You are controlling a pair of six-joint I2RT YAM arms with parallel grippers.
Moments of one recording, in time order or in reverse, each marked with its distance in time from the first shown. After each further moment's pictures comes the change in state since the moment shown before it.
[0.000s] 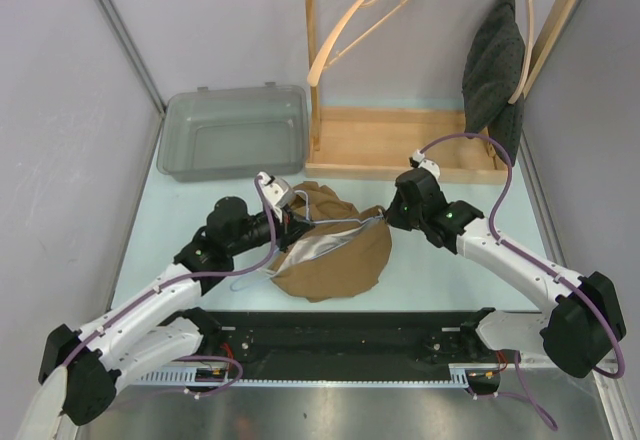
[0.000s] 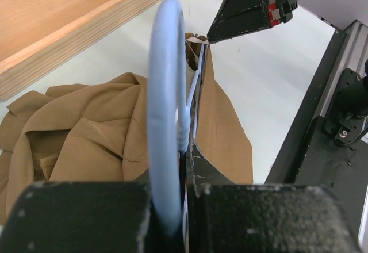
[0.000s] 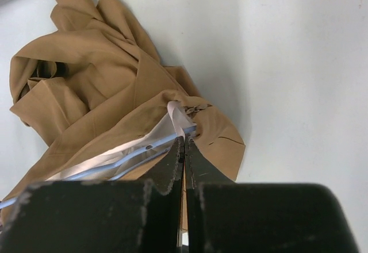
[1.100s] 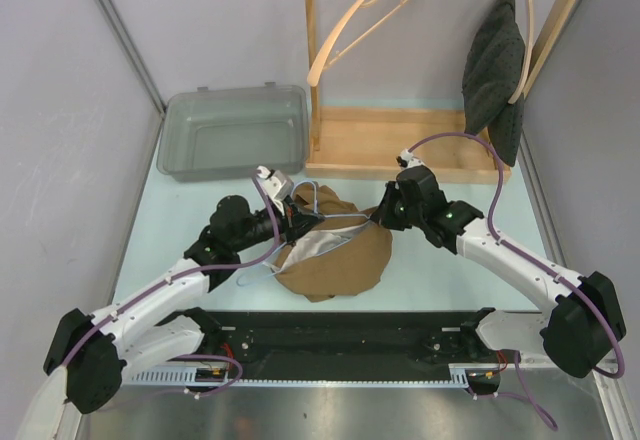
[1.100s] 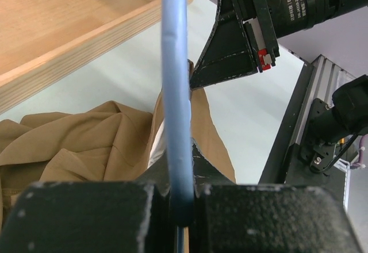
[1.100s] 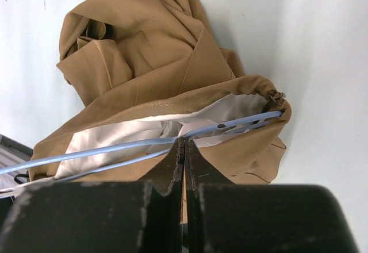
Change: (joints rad) left arm 0.001 0.086 -0.031 0.240 0.047 -0.125; right arm 0.009 0.000 -0.001 0.072 -0.203 -0.064
